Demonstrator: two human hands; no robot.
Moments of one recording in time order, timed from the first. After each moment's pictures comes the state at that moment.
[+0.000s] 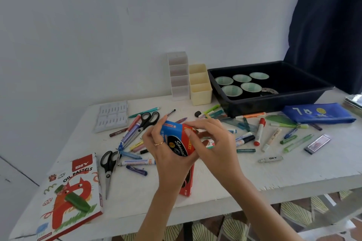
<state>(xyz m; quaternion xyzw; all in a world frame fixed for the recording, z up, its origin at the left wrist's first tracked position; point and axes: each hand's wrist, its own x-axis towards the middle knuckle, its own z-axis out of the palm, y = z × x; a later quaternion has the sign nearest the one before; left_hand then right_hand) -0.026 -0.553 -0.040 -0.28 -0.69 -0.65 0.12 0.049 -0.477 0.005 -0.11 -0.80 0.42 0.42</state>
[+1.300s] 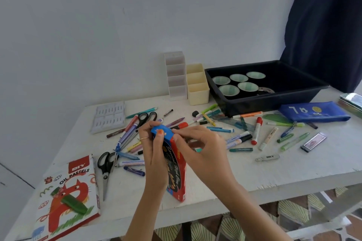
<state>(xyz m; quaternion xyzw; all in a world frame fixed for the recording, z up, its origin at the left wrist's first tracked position) -0.027 -0.569 -0.014 -0.28 -0.52 -0.81 -0.03 0.055 -0.506 0.026 -0.16 -0.81 0.45 0.34</state>
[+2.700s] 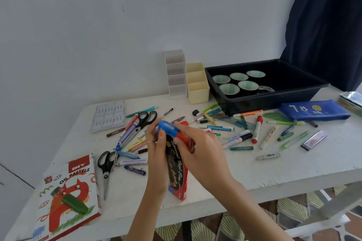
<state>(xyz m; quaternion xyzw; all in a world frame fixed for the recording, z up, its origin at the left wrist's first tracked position) -0.030 -0.571 -0.031 -0.26 -0.54 -0.79 -0.11 0.052 -0.505 0.019 -0.17 -0.89 0.29 0.31</state>
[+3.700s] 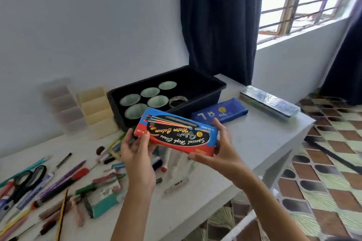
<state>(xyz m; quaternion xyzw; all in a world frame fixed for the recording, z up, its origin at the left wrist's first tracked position) 0.045 -0.328 -0.026 -0.12 -0.47 -0.84 -0.24 0.212 -0.247 -0.034 -0.31 -0.65 0.61 0.34</state>
